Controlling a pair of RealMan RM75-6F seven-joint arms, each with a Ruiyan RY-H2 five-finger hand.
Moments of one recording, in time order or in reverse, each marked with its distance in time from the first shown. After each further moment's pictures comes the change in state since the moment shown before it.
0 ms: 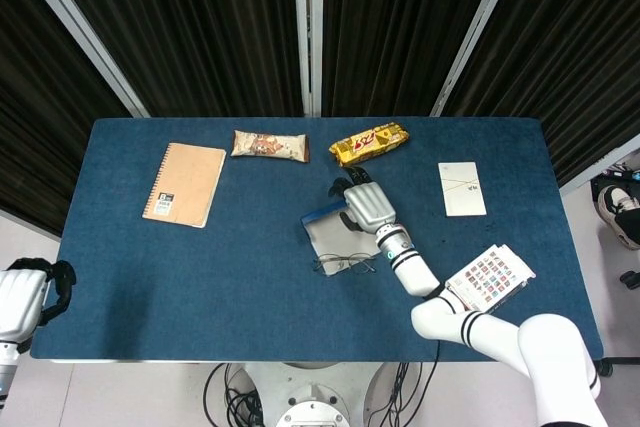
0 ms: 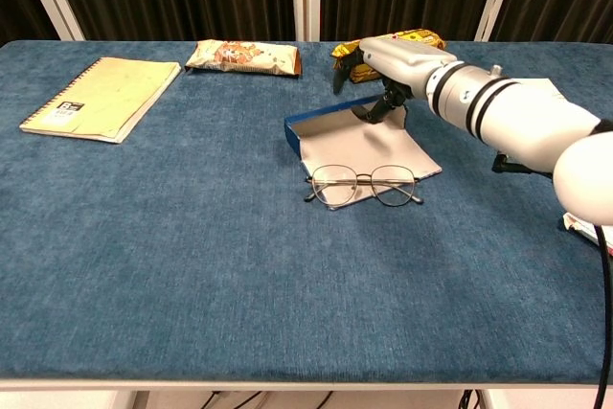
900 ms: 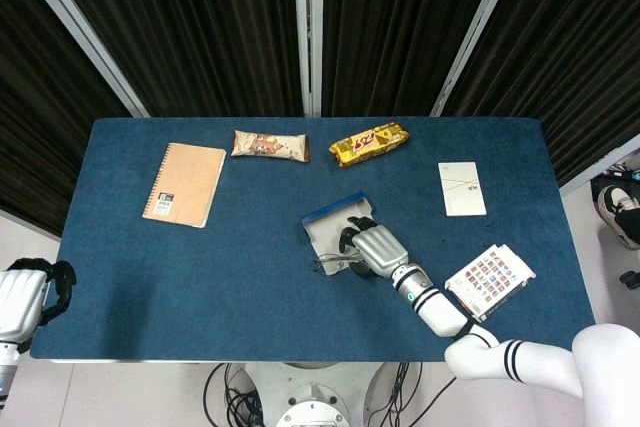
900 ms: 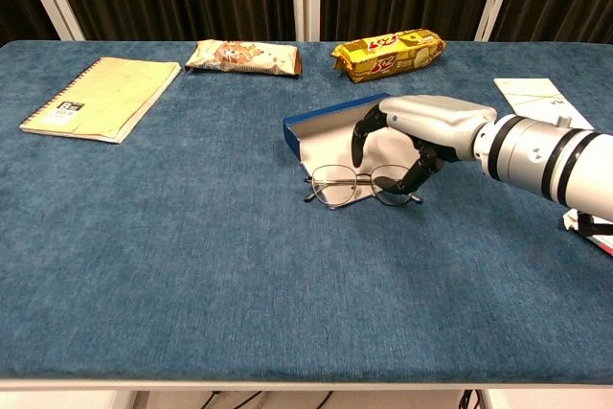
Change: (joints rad) left arm 0.001 -0.001 0.000 -0.003 -0.001 0.001 0.007; right arm -0.142 0.194 -0.150 -0.389 -0.052 0.024 -0.072
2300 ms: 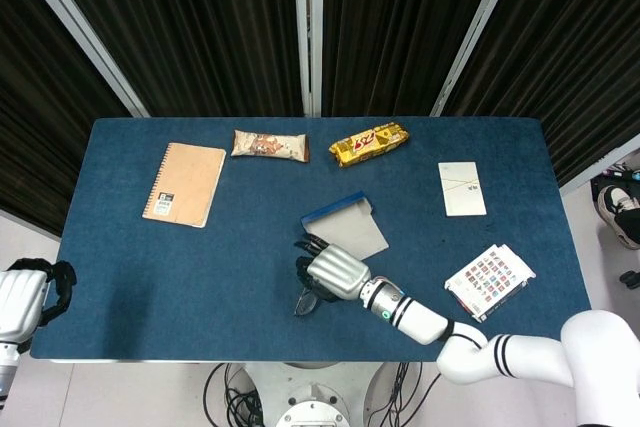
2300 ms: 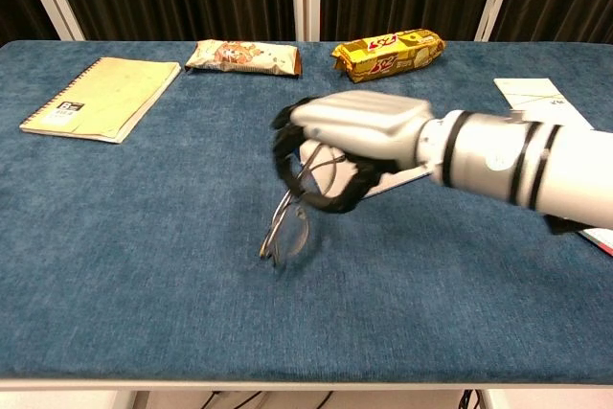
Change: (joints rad) left arm 0.001 0.001 0.001 0.002 0.003 0.002 -0.007; right arm 0.106 0.000 -0.022 -0.079 -0.288 -0.019 0.081
